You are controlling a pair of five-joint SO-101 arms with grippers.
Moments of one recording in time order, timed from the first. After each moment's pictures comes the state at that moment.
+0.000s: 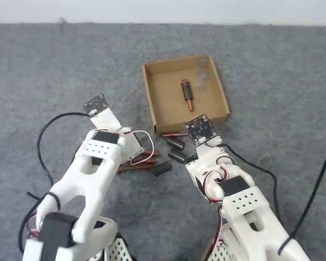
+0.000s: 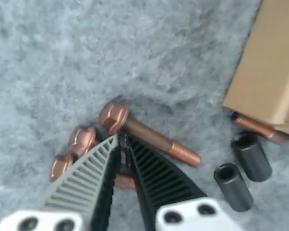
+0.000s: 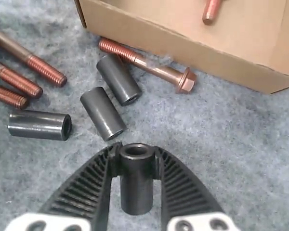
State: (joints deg) left arm 6.1 -14.8 54.4 49.8 48.7; right arm -26.3 -50.0 79.1 32.4 6.9
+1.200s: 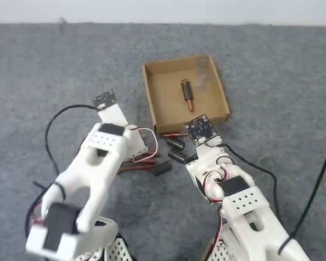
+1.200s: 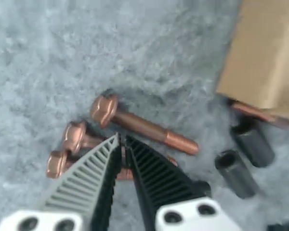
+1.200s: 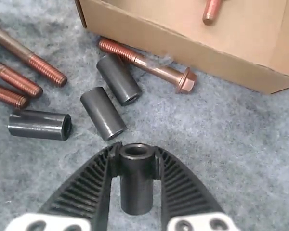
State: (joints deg) left arm 7.9 -8.1 46.8 56.0 45.2; right arm -26.3 -50.0 79.1 32.4 7.1
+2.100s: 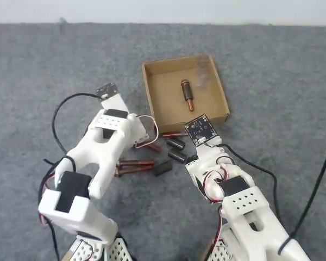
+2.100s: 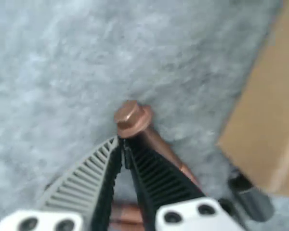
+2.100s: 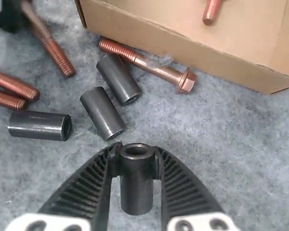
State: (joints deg) left arm 6.1 7.4 35.2 50.9 45.3; right arm -26.4 -50.0 79.1 32.4 7.1
